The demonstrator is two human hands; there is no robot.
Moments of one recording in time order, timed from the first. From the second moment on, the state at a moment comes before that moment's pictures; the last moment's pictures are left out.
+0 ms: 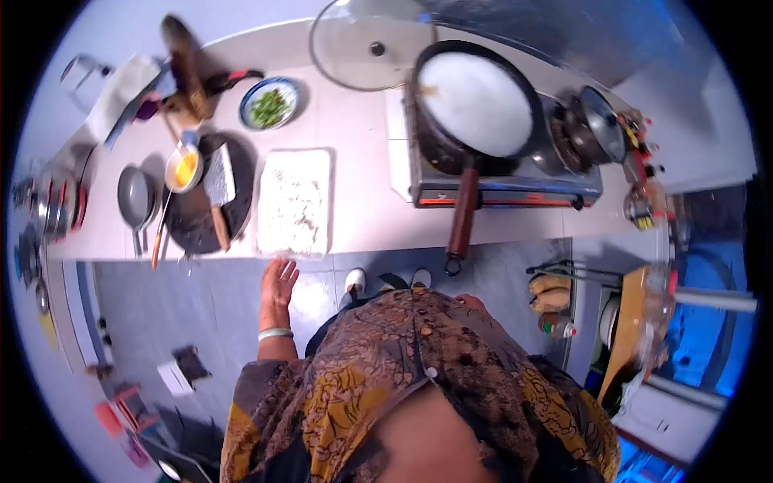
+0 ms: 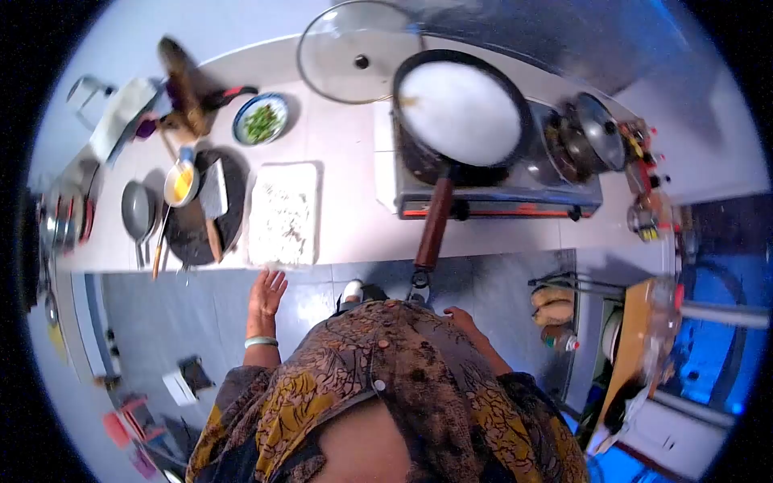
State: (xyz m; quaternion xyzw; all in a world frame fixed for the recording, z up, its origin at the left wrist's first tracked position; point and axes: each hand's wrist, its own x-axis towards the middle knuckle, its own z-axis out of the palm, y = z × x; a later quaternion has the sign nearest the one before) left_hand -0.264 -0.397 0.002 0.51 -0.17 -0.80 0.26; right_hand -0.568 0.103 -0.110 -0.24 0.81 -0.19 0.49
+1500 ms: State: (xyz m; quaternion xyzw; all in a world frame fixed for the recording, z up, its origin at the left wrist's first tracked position) left_hand -0.272 -0.406 -0.007 0.47 -0.18 -0.83 0.24; right_hand -0.679 -0.114 0.051 0.04 0.75 -0.59 0.29
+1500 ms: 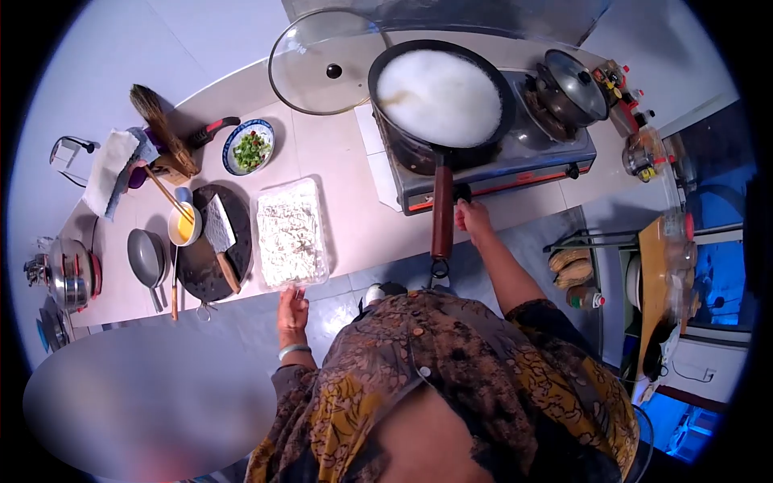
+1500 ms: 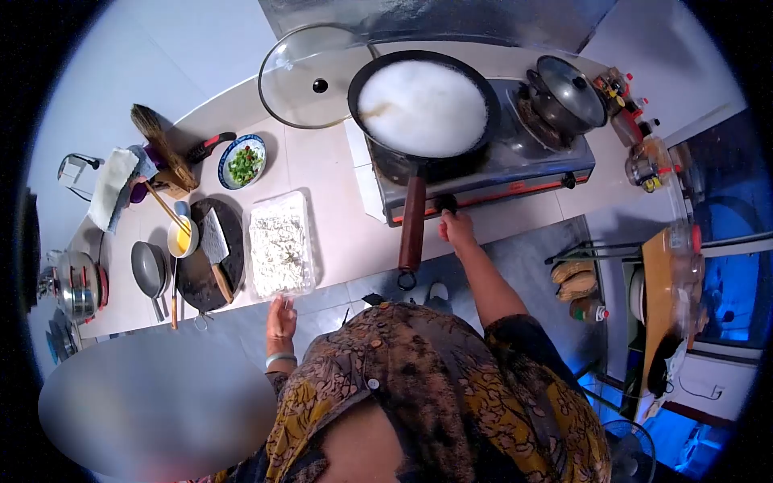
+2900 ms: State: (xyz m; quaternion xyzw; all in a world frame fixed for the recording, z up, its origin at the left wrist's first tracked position) left_hand -0.300 -0.398 0.135 0.29 -0.27 -0.85 0.35; right_hand -0.605 0.007 0.060 0.11 0.76 -0.51 0.39
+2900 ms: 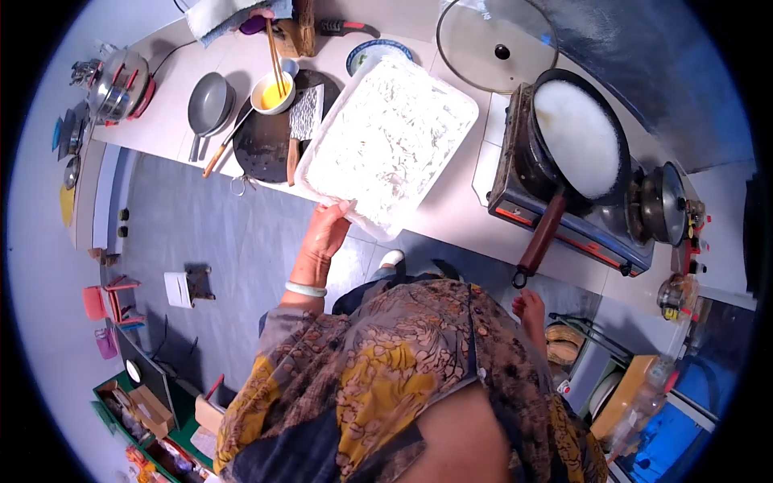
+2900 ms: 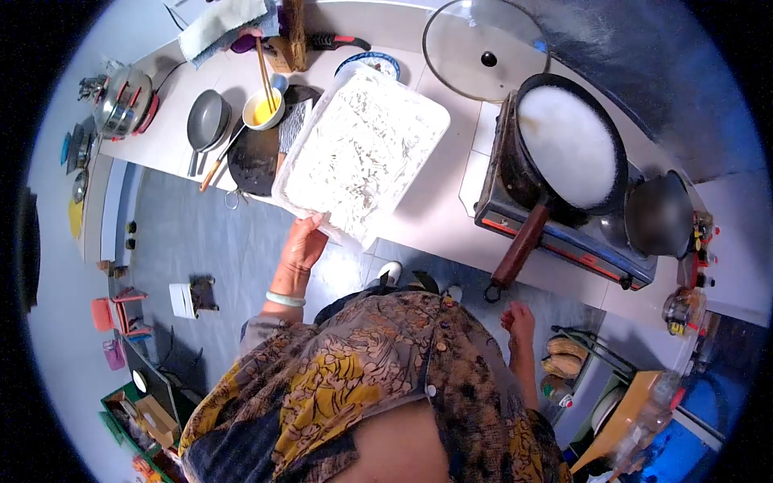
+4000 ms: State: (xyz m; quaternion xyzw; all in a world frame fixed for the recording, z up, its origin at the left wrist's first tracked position) left_hand -0.488 -0.379 0.293 0.14 -0.36 -0.89 0.24; right_hand -0.703 -0.258 0.371 -0.47 0.73 -0.46 0.18
